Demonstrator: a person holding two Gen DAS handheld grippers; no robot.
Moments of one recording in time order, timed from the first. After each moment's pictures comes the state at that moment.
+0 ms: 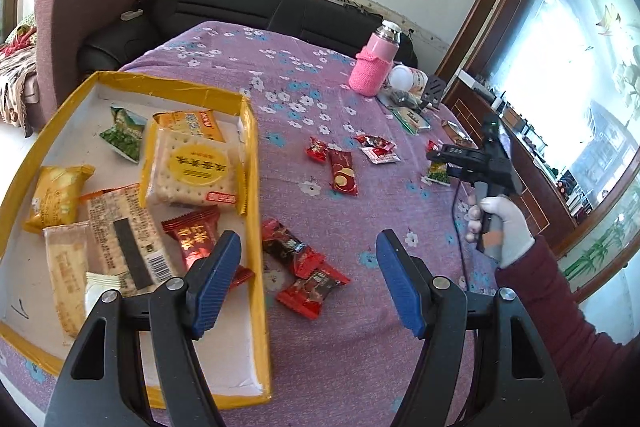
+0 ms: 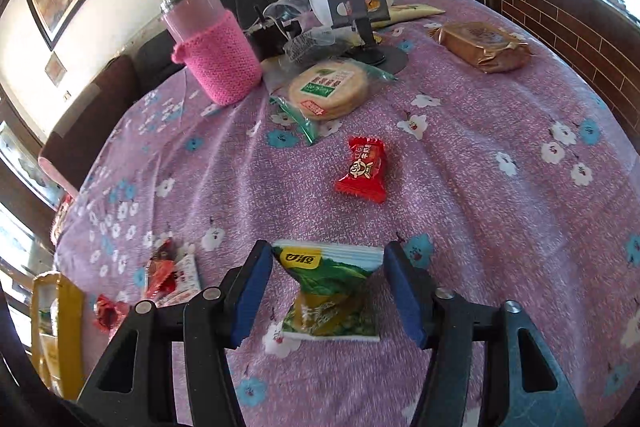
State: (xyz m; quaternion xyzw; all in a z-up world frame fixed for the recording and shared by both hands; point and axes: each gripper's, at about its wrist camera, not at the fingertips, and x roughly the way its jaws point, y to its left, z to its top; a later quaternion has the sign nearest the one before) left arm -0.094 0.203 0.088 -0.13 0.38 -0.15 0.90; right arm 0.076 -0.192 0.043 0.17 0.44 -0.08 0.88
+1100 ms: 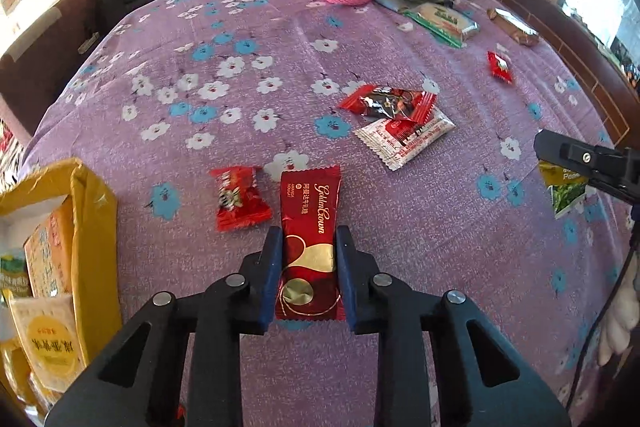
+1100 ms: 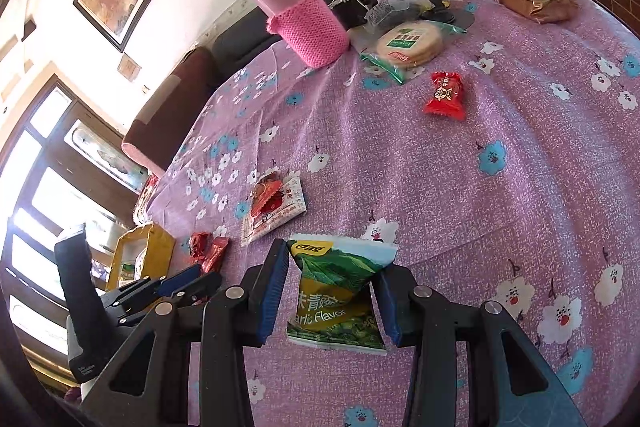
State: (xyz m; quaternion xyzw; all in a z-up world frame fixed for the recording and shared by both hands) left arm 0.072 0.052 0.016 0.08 0.48 -0.12 0.86; right arm 0.022 -0.169 0.052 0.25 0.43 0.08 0.86
